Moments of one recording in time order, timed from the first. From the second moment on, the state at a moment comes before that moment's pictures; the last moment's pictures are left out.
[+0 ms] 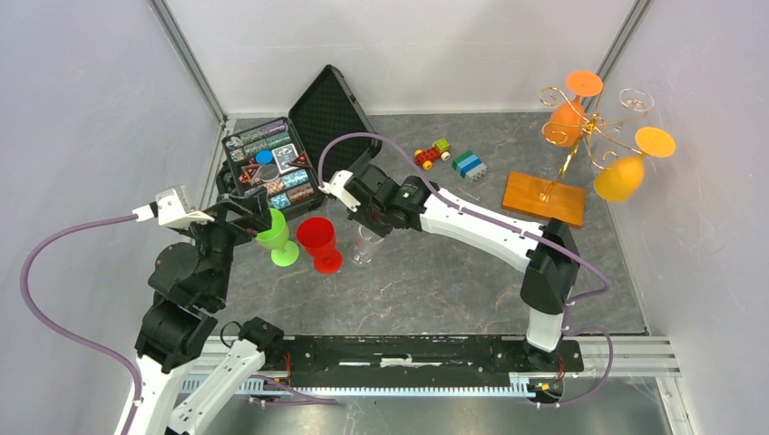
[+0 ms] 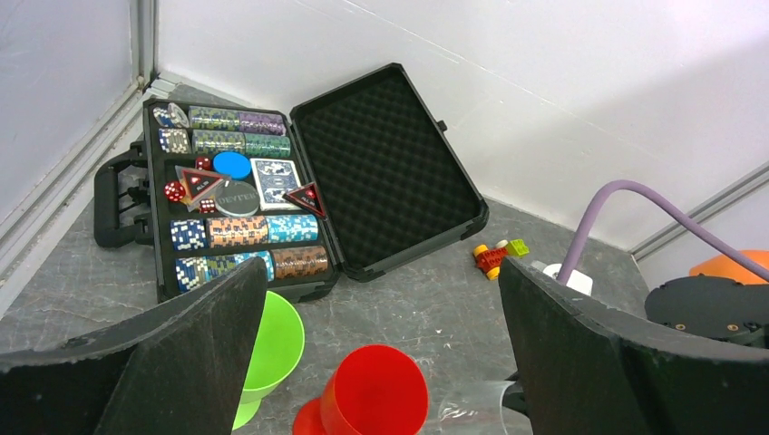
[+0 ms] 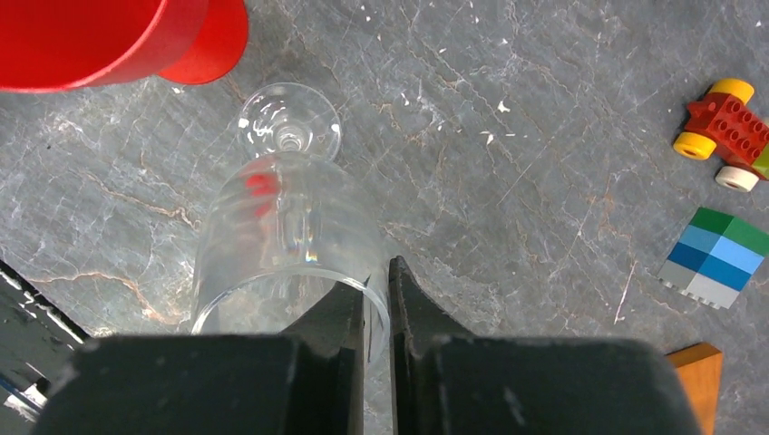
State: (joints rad) left arm -0.46 0.43 0.98 -0.51 -0.52 -0.42; right arm 1.01 1.83 1.68 -0.81 0.18 -0.14
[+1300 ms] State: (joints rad) left arm -0.46 0.44 0.98 -0.51 -0.49 -0.42; right arm 0.97 1.71 1.85 -0.79 0.28 -0.20
